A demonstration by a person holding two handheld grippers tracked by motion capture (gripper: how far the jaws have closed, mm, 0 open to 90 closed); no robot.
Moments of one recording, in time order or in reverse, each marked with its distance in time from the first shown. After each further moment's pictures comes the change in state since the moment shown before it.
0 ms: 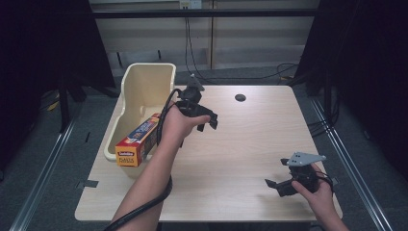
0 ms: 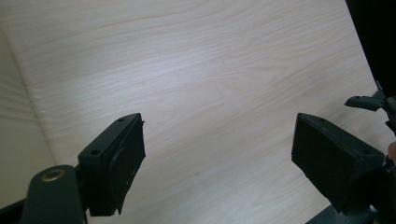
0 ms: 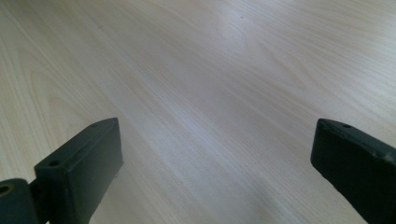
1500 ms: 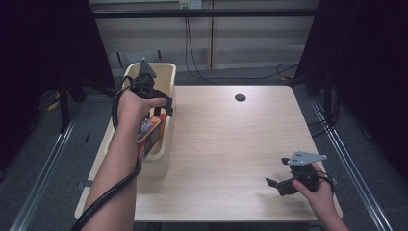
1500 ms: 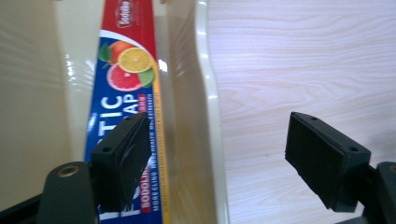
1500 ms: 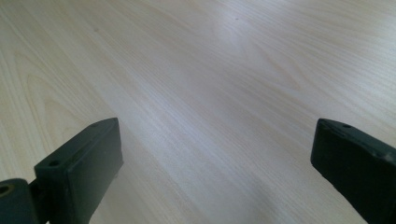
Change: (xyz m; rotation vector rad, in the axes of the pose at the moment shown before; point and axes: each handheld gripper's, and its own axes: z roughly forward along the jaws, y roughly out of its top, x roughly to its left) left arm 0.088 0.000 -0.071 0.039 0.155 -0.258; right arm -0.002 0.000 -0.001 -0.003 -0.008 0.012
